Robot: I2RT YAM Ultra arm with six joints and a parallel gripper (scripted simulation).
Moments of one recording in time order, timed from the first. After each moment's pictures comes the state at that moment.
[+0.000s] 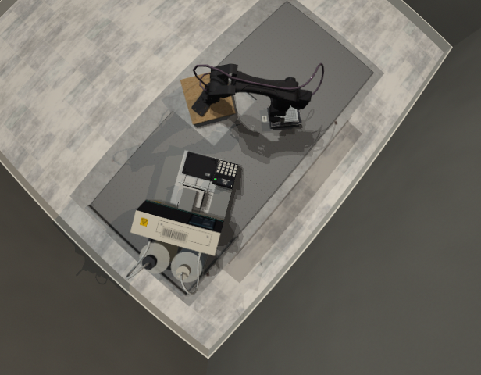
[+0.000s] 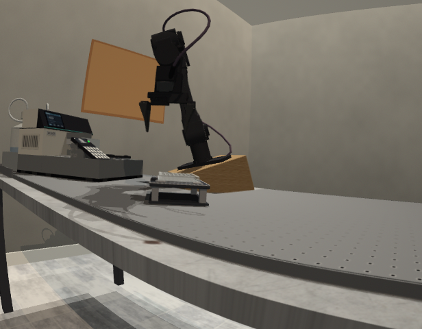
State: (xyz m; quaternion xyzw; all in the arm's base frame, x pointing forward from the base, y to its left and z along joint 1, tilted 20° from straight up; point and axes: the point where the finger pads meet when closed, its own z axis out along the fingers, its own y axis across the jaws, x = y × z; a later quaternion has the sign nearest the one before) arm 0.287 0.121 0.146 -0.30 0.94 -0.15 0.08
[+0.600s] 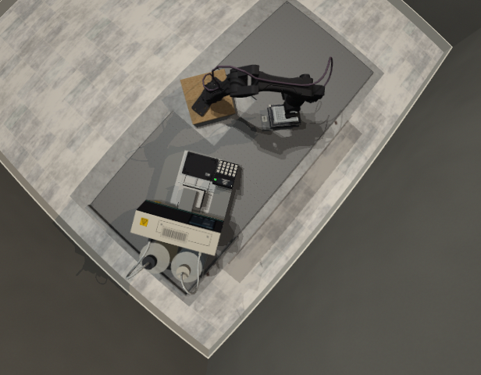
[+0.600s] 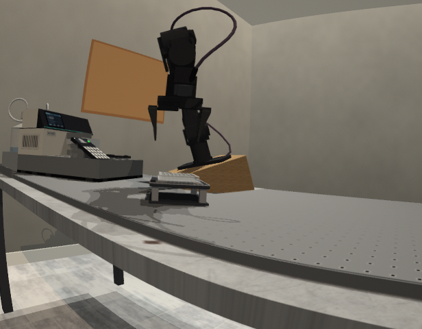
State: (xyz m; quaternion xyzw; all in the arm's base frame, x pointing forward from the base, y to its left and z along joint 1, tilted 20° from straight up) arm 0.330 0.183 0.119 -0.37 0.92 -0.15 0.07
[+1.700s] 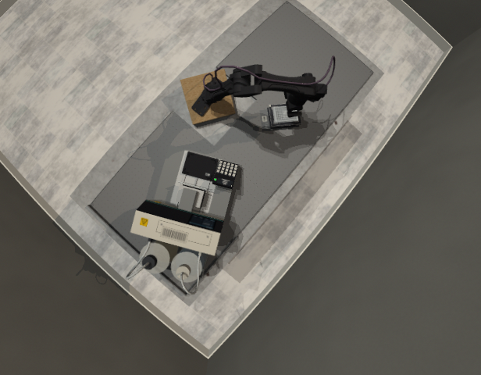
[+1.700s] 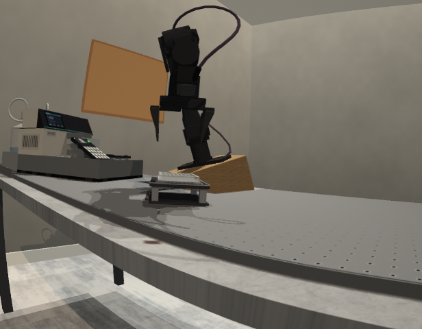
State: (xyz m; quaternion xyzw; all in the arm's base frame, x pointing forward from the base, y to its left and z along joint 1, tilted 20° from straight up) arm 0.337 0.196 0.115 -0.36 0.92 -0.15 0.07
